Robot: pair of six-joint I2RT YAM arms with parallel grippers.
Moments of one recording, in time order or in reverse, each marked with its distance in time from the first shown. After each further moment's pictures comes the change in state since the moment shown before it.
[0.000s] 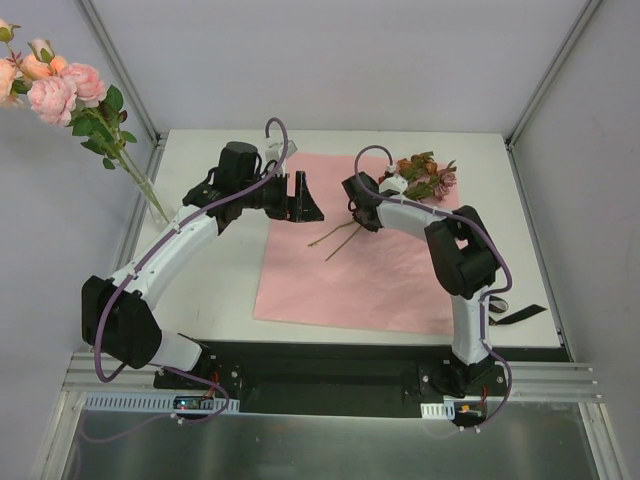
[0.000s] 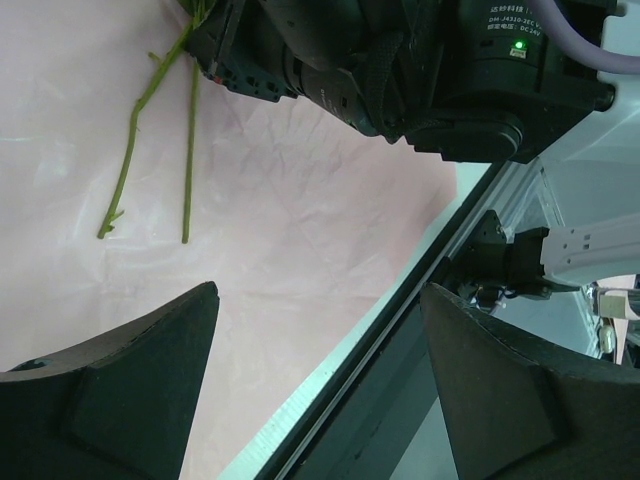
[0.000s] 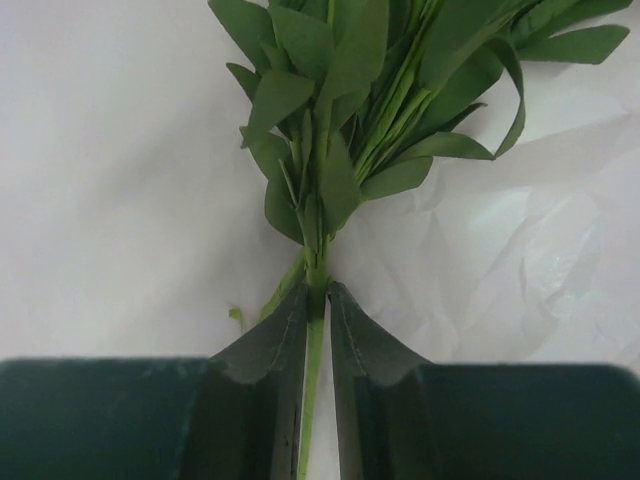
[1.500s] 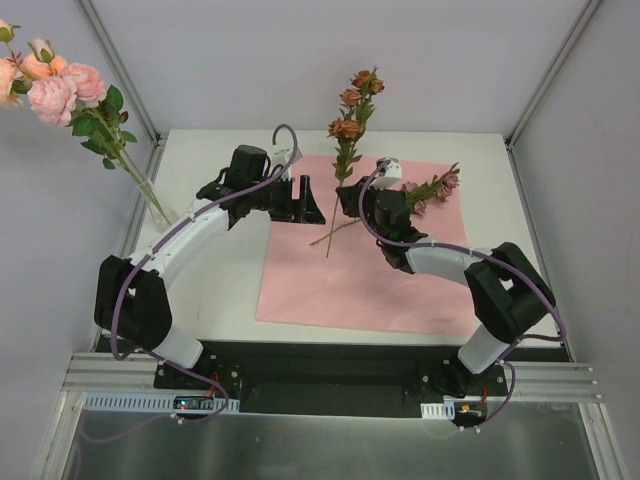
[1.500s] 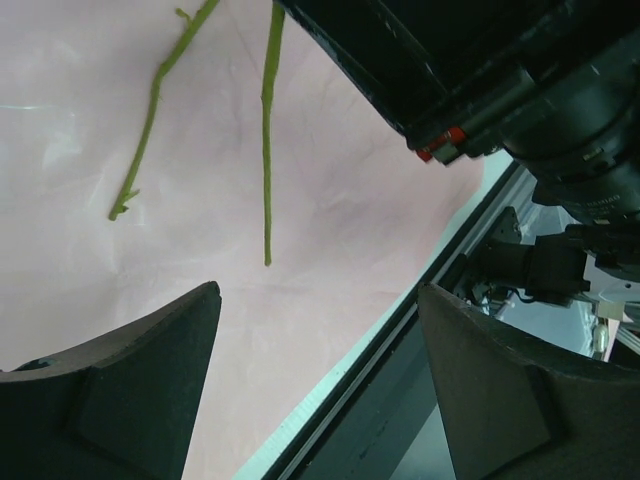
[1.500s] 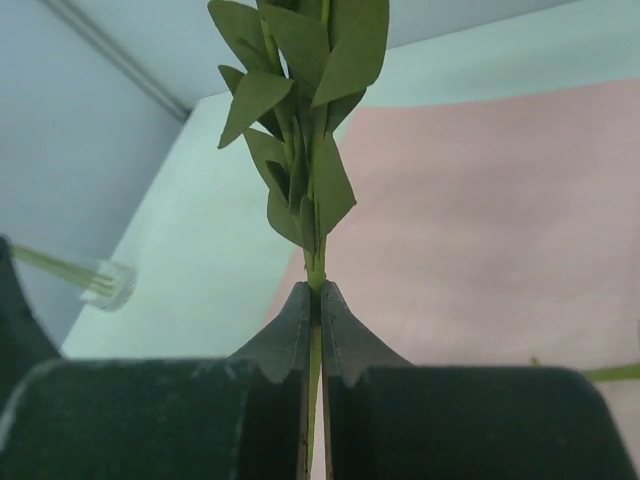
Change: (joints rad) left arm 0.007 0.119 -0.004 0.015 0.013 -0.004; right arm 0.043 -0.400 -0.548 1.083 -0.351 -0.525
